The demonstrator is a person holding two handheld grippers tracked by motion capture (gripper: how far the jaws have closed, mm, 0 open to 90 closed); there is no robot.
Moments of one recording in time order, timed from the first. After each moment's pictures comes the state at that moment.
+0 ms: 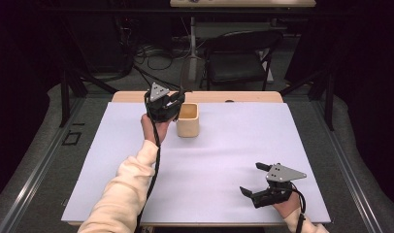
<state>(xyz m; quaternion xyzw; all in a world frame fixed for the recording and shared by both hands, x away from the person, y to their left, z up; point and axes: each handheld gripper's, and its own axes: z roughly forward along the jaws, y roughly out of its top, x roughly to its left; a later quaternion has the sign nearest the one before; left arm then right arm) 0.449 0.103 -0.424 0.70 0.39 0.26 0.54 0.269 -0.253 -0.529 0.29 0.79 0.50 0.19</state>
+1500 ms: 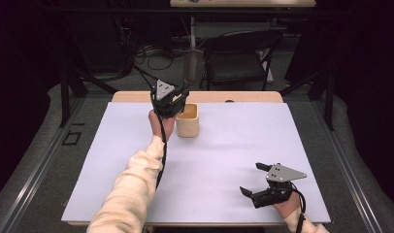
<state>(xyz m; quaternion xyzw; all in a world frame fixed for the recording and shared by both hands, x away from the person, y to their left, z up) 0.472 0.089 -0.436 0.67 0.38 0.29 0.57 0.269 -0.254 -0.529 0.29 0.80 0.50 0.19</state>
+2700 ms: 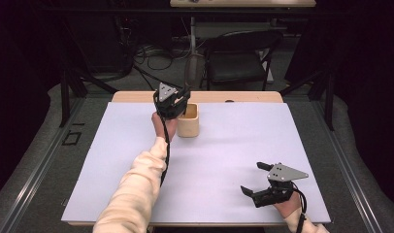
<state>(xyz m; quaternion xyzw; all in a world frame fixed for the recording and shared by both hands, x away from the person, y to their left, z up) 0.484 0.085 -0.457 0.67 0.39 0.28 0.57 0.269 -0.255 -0.528 0.29 0.79 0.51 0.19</state>
